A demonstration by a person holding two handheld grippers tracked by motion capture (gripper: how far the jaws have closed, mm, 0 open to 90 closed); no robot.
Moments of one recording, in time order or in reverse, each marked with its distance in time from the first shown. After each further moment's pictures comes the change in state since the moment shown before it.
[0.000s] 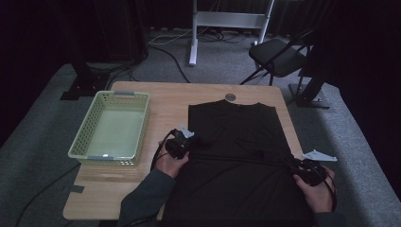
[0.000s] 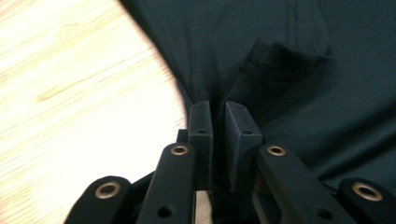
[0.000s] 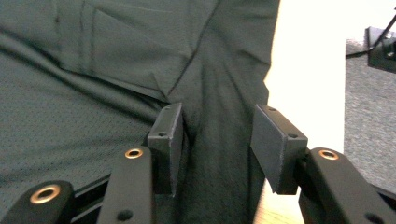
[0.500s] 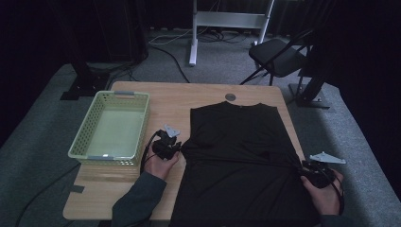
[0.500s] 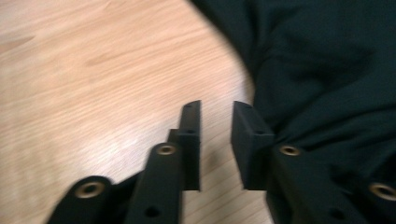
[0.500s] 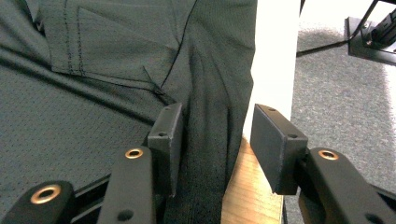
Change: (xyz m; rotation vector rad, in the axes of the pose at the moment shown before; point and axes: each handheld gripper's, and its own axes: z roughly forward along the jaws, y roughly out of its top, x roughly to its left) left arm 0.023 -0.016 -0.016 -0.051 -0.041 -0.099; right arm -0.014 -0.008 -0.010 0.017 -0.046 0.035
